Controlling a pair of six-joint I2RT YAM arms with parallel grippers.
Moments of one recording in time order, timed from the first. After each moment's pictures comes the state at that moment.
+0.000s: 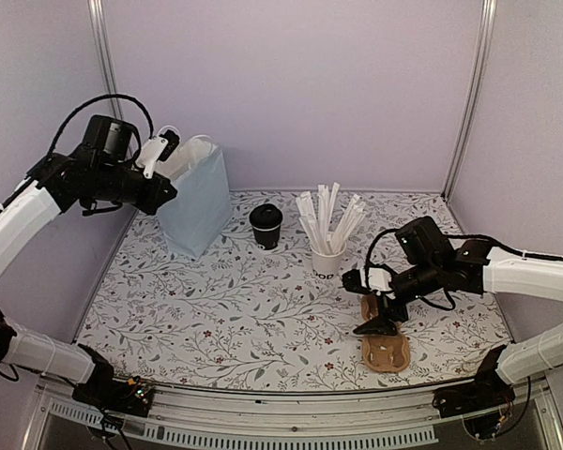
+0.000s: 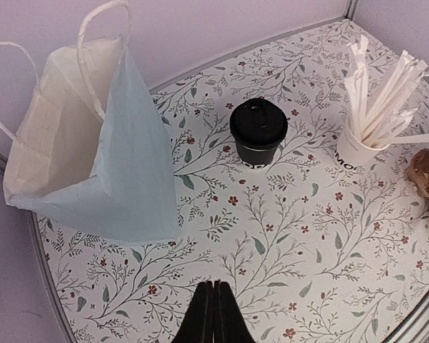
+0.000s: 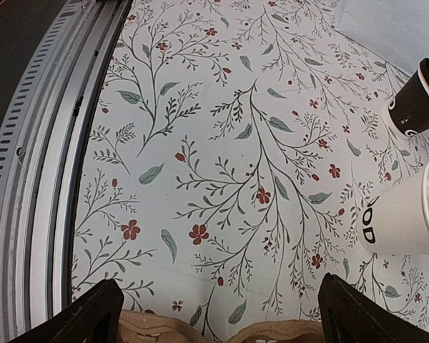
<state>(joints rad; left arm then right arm) -0.46 1.26 1.42 -0.83 -0.02 0.10 0.76 1.24 0.78 -0.42 -0.47 -0.69</state>
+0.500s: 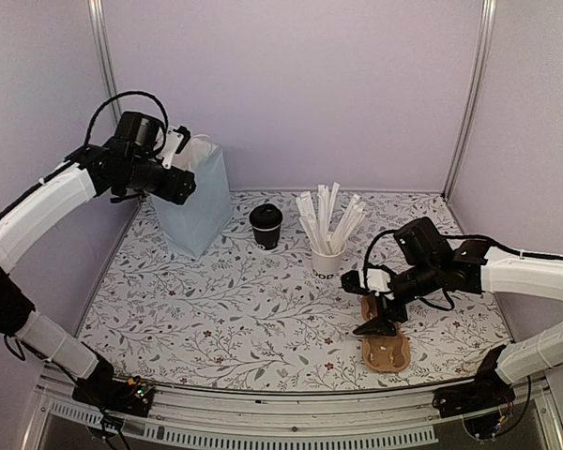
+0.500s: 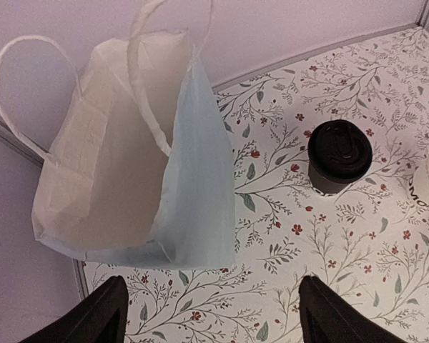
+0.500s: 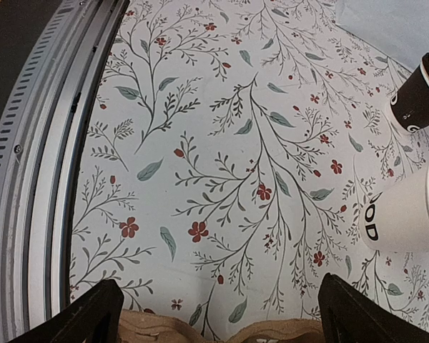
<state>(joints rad) -0.44 1.42 1.46 -0.72 -0.19 0.11 0.76 1.25 0.78 -0.42 -0.46 -0.69</state>
